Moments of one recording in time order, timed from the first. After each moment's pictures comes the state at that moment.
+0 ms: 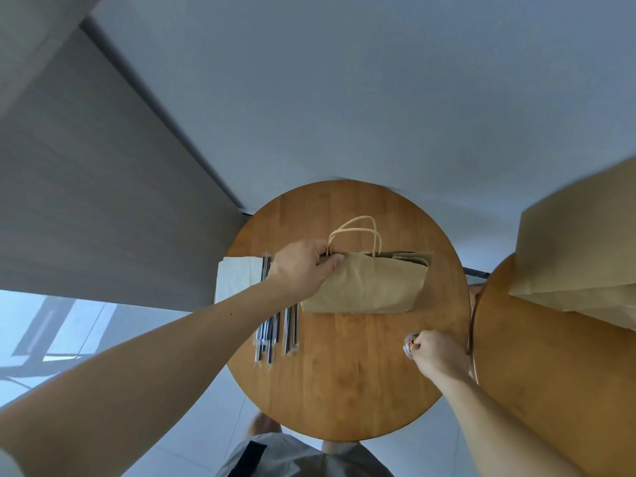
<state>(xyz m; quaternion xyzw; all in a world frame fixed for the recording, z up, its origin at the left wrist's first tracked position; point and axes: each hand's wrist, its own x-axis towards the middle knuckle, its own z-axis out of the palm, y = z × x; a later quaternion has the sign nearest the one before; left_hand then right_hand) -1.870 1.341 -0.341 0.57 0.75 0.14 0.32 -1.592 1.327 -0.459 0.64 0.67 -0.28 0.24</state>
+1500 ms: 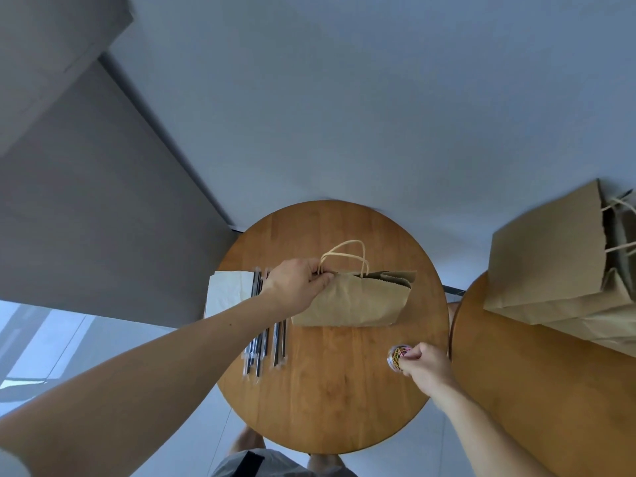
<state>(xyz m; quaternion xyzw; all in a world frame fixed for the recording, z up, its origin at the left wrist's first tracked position) -1.866 1.333 -0.326 0.55 0.75 0.12 0.35 -1.580 1.317 -0.437 0.72 0.48 -0.50 0.01</state>
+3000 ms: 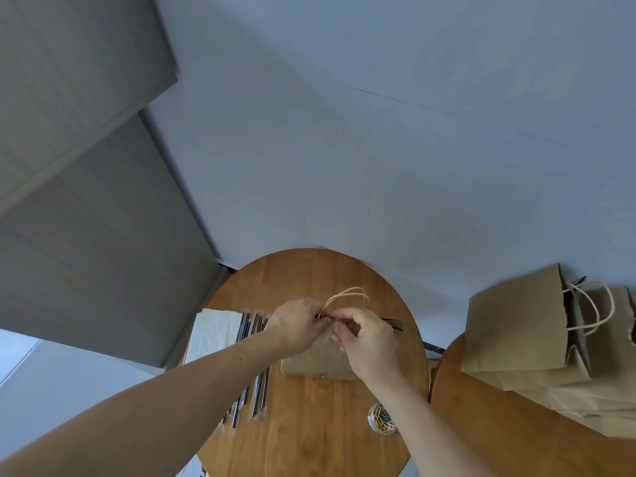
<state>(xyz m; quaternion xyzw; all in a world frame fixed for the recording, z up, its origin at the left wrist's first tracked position) -1.868 1.352 -0.319 0.59 0.72 0.11 0.34 -1.705 1.369 -0.318 0.50 0.72 -0.41 -0.26</state>
